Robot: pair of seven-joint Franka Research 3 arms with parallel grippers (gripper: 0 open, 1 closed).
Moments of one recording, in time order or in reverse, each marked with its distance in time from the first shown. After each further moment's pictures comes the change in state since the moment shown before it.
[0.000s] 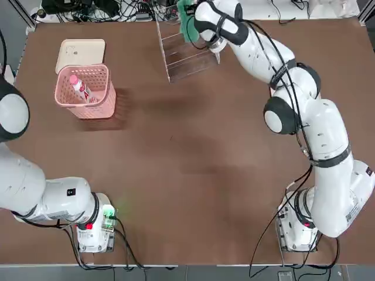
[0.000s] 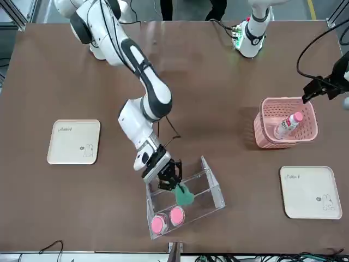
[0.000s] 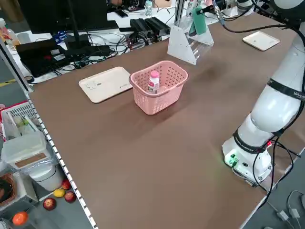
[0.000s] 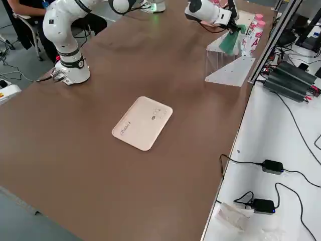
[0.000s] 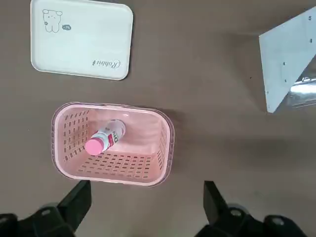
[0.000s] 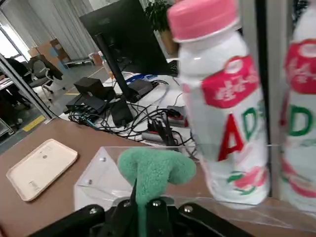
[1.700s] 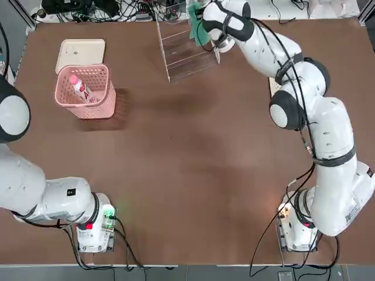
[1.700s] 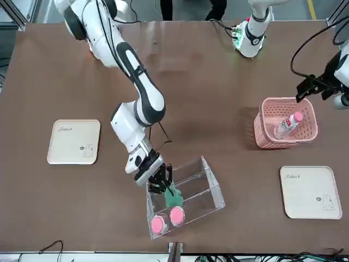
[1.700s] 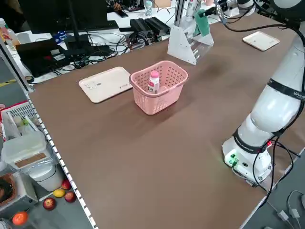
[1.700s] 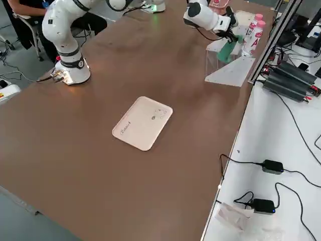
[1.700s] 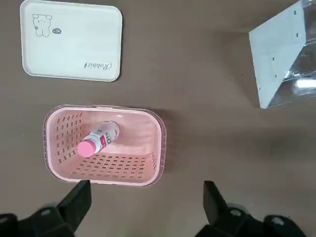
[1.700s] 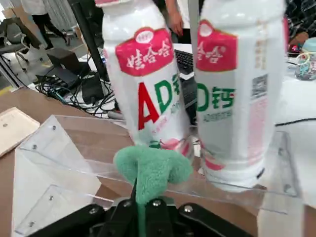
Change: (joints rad) left arm -0.002 0.001 -0.029 0.000 0.000 0.004 -0.001; right arm -0.063 -0.078 -0.036 -0.164 -0.022 -0.012 -0.144
